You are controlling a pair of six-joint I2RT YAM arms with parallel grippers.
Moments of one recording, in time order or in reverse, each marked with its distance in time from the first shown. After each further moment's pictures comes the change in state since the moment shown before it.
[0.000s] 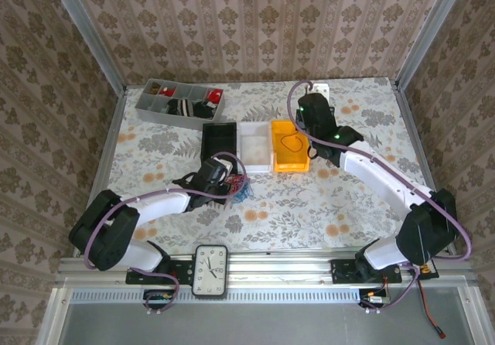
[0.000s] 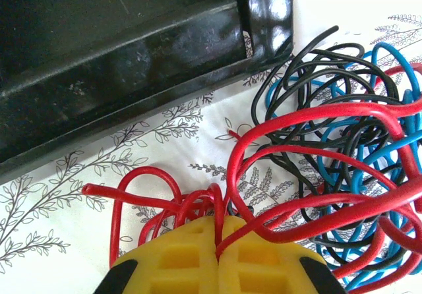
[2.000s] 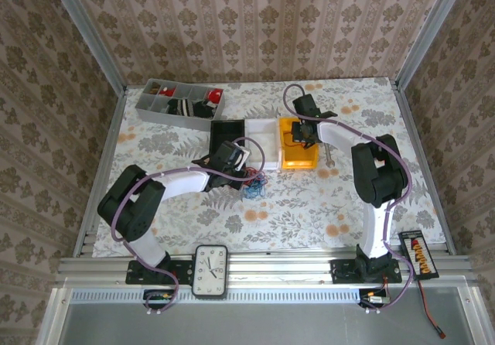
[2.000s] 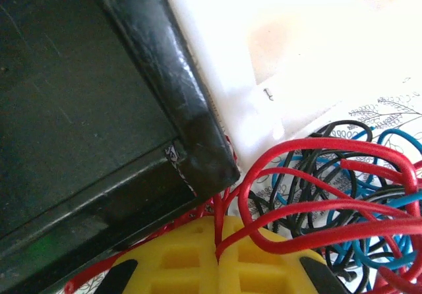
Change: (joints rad) left arm -0.007 0.261 0.274 -0.007 0.101 0.102; right arm -0.184 0.517 0.181 -0.134 -0.386 0.100
